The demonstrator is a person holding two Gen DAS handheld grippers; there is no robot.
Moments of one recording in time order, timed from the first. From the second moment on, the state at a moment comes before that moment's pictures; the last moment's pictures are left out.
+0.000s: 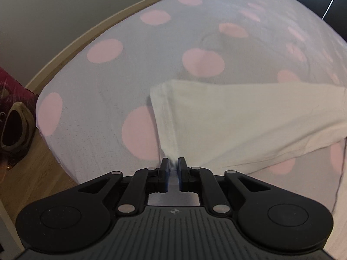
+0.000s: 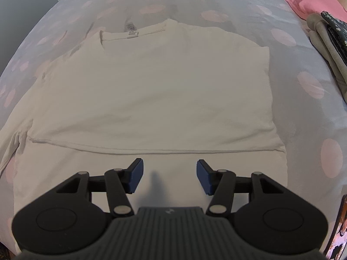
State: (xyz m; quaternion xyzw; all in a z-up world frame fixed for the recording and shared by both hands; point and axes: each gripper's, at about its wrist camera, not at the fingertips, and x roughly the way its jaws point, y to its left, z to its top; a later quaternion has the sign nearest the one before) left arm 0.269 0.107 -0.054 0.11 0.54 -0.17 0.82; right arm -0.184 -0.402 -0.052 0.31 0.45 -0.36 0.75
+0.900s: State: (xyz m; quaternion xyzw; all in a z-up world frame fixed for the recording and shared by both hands) left arm 0.274 0.084 -0.030 -0.05 0.49 -0.14 0.86; right arm -0.184 -0.403 -0.057 0.31 0.46 -0.37 0.75
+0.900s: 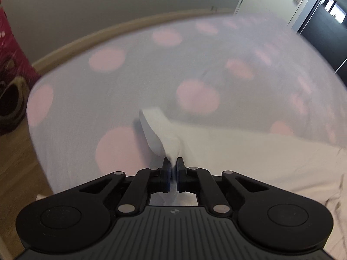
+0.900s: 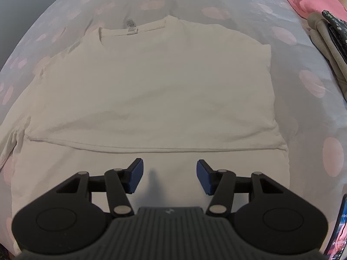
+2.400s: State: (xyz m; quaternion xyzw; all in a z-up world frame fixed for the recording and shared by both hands) left arm -0.103 -0.347 -0.046 0.28 0.41 -0.59 0.63; right arm -0.292 -0.455 -0.045 0.38 0.41 -0.41 0.72
